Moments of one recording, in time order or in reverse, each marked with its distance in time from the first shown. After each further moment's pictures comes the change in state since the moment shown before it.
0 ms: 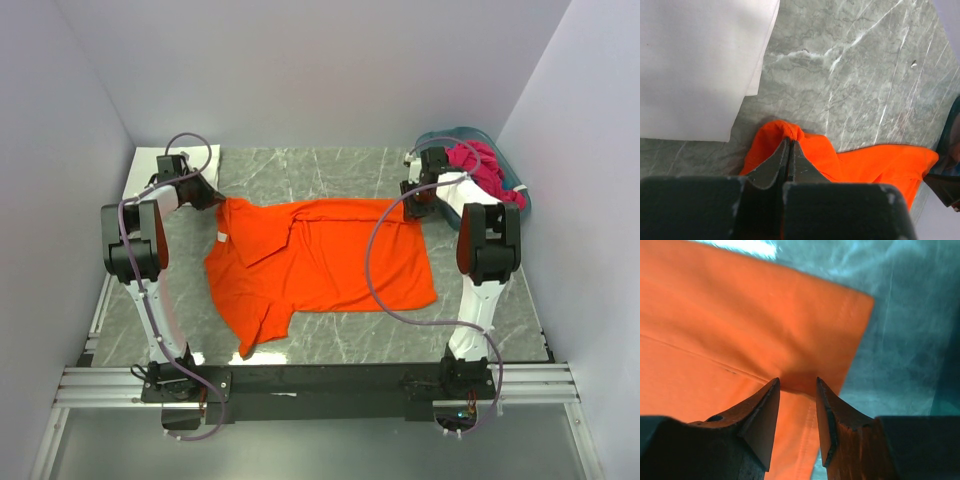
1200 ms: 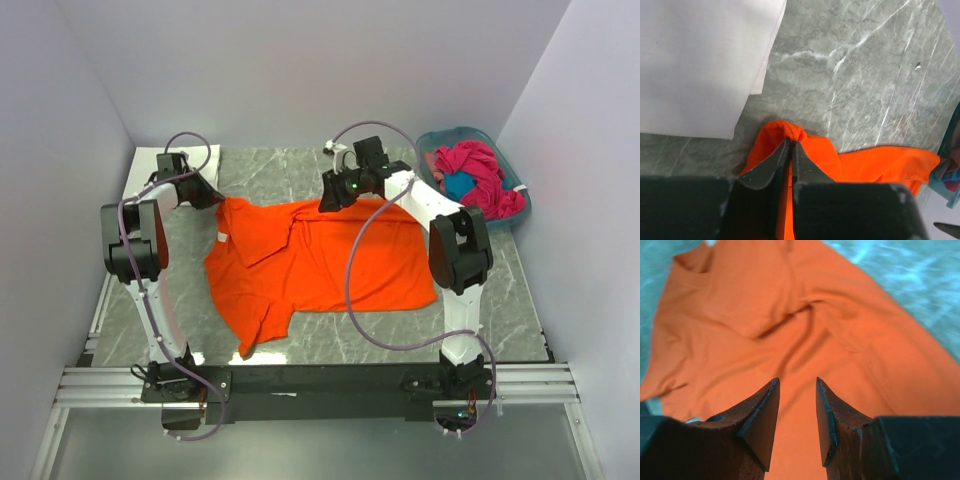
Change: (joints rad) left arm 0.000 0.003 0.027 -0.051 -0.019 -0.001; right arm 0.346 -0.014 0.116 0.149 -0.517 0.040
